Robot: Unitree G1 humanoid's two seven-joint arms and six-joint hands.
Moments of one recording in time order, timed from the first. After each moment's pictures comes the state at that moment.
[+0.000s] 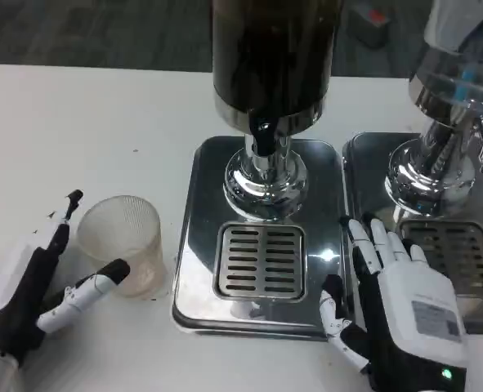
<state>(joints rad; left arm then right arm) -0.08 0.52 -0.06 0.81 0.37 -0.73 0.22 0.33 -0.13 0.44 -0.20 -1.02 0.24 -0.37</state>
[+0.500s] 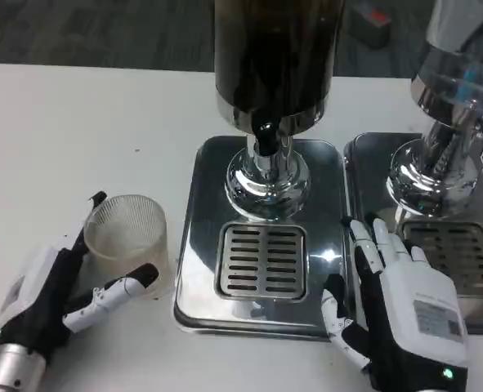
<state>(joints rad) -0.15 0.46 -0.09 0.95 0.36 -0.80 0.24 0.33 -0.12 0.43 -0.20 -1.02 0.24 -0.37</state>
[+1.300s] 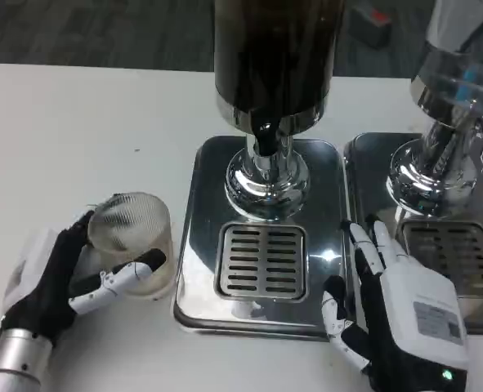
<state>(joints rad) -0.22 0.43 -0.10 1.02 0.36 -0.84 0.31 0.33 -0.12 0.44 -0.20 -1.02 0.25 -0.37</state>
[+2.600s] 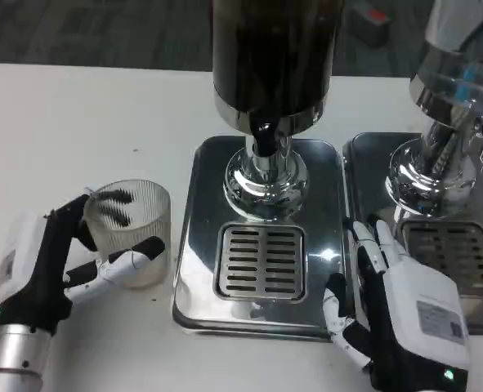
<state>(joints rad) -0.21 0.43 -0.10 0.97 0.45 -0.89 0.50 0.33 -0.11 0.43 -0.20 -1.00 0.25 -0.38</state>
